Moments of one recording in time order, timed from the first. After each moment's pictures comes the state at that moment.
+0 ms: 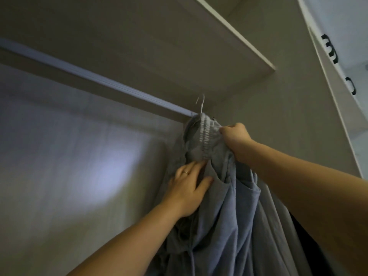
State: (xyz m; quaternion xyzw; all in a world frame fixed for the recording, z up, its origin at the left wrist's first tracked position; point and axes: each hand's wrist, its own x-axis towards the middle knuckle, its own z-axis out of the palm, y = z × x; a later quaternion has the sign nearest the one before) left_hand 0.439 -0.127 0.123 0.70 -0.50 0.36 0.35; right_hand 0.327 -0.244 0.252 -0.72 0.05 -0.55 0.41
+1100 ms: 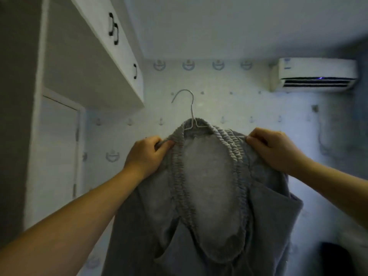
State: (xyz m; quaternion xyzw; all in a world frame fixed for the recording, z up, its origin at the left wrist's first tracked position) left_hand -0.055 -0.383 0.081 0.40 -0.70 0.21 0.55; right_hand -0.393 -0.341 0.086 -0.74 0.39 -0.50 -0.22
